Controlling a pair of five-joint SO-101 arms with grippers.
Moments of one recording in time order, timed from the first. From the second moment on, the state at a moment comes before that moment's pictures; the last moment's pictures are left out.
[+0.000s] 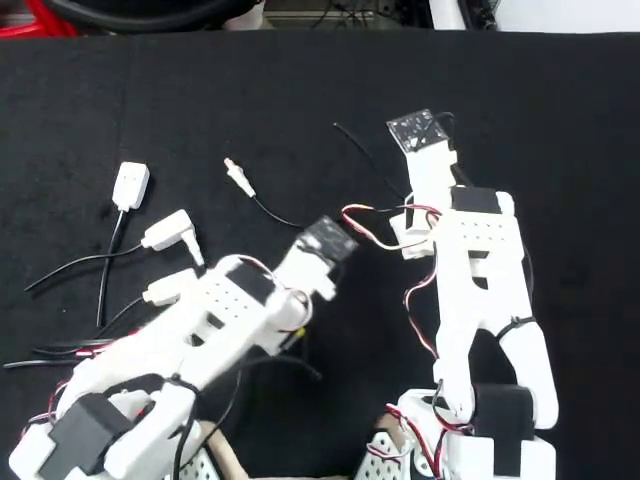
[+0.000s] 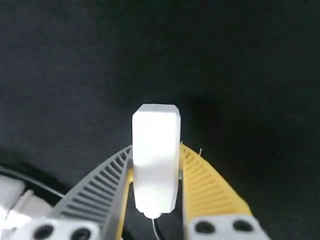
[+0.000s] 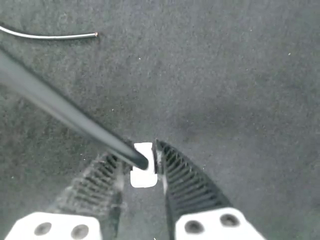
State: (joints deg) left arm 34.2 -19.9 50.6 56.0 -8.2; right arm 3.3 -14.8 33.5 61.9 21.8
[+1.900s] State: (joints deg) left arm -21.3 -99.6 95.9 59.8 -27.1; right arm -40.1 -28.4 60.9 32.4 29.8
